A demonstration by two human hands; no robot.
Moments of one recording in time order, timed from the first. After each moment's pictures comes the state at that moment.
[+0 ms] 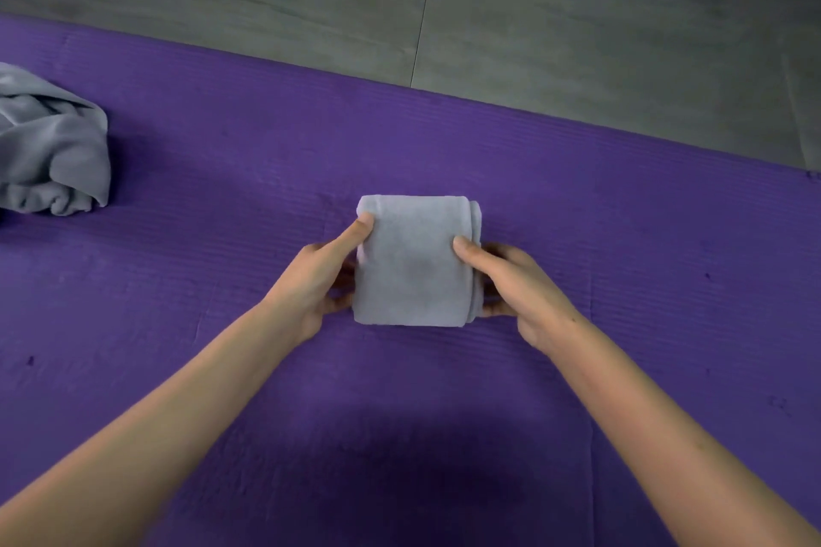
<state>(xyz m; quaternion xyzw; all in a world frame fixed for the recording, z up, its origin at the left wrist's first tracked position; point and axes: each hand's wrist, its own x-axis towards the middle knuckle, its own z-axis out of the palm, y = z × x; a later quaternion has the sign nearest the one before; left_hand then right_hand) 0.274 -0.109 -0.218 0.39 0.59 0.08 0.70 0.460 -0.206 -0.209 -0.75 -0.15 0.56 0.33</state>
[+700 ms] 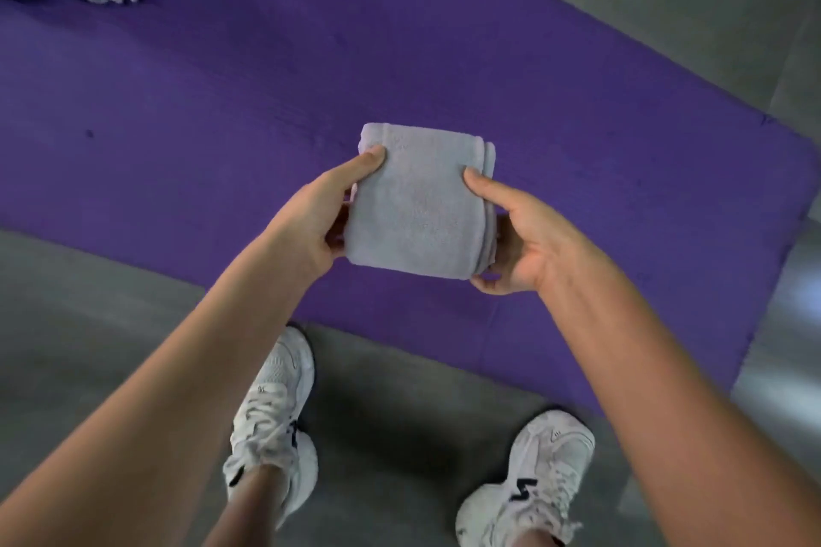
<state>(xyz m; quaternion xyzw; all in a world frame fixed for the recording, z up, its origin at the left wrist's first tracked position) 0.246 -0.211 -0.097 0.17 0.64 0.08 0.74 0.434 -0.270 -0.074 -0.73 0.11 0.66 0.16</state>
